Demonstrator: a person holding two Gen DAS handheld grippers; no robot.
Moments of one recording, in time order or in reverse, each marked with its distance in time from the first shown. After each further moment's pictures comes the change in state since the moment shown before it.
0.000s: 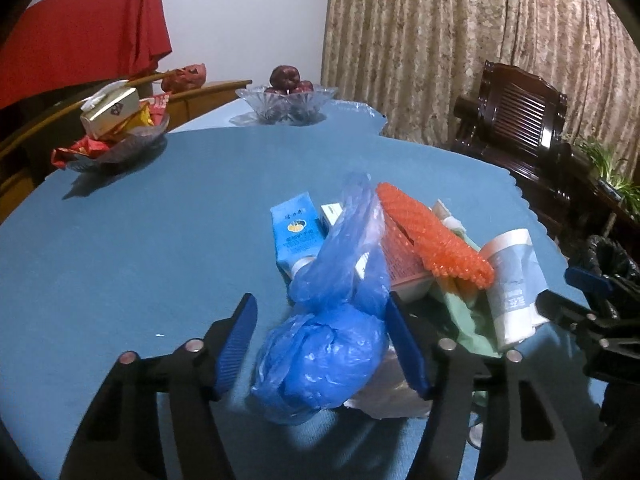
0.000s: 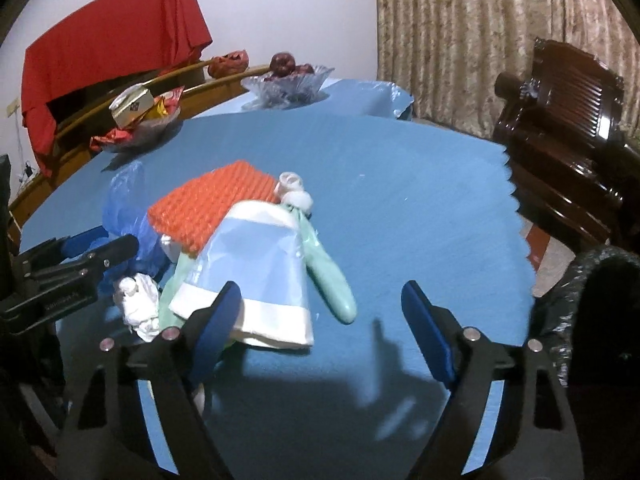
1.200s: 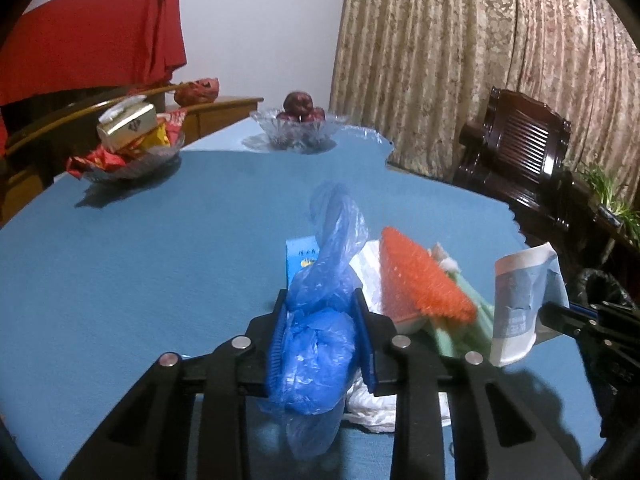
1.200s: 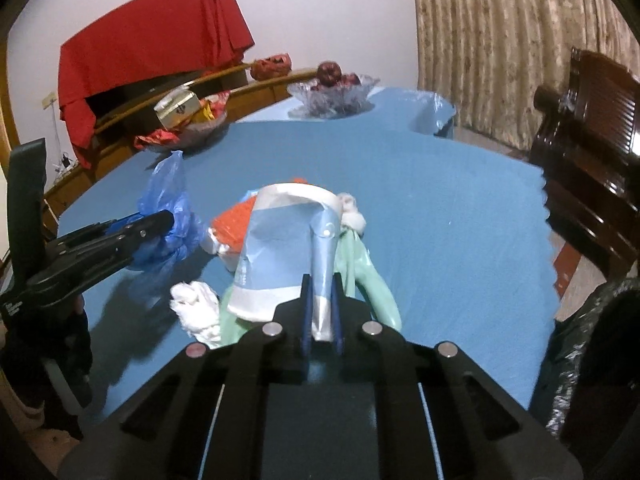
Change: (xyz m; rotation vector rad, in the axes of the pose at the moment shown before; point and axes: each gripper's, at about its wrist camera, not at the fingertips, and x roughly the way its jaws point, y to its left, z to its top) left arm -0.029 0.010 0.020 -0.051 -0.079 0.007; right arm -0.035 0.019 0.023 -0.056 -0.046 0.140
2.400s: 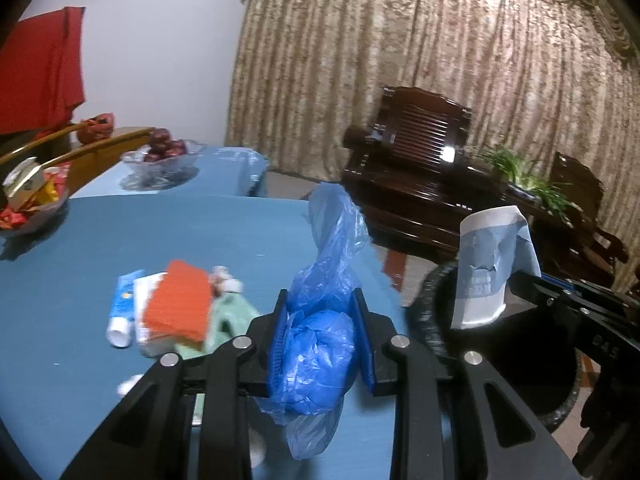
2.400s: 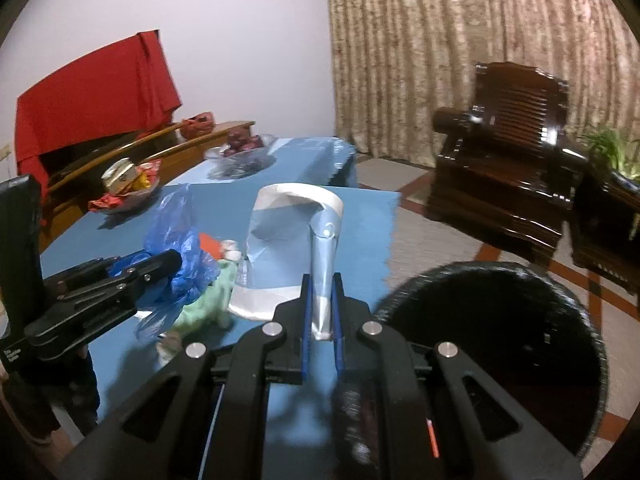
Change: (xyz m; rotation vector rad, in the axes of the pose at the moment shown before) left arm -0.048 -0.176 0.010 0.146 -0.034 -0.323; right arm -0.153 -0.095 -0.037 0.146 -0.145 -0.268
